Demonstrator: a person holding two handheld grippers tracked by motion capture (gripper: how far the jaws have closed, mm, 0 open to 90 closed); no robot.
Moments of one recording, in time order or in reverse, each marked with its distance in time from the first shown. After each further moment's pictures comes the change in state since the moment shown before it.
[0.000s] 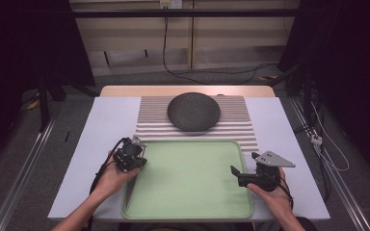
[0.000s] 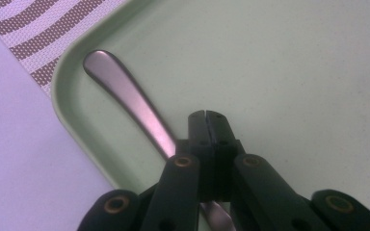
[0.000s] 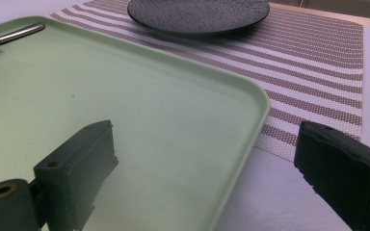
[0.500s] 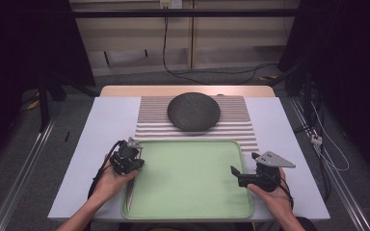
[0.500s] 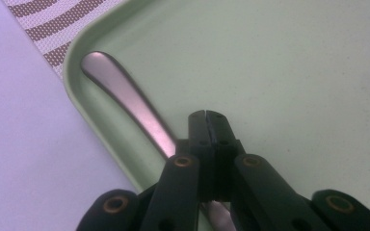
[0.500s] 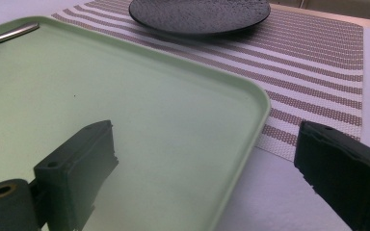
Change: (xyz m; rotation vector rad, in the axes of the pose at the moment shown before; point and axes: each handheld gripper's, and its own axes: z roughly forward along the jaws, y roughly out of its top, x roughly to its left) left arm -0.001 -0.013 -0.004 -0.050 0.018 -0.060; right arm 0.000 0.000 -0.001 -0.004 0.003 -0.009
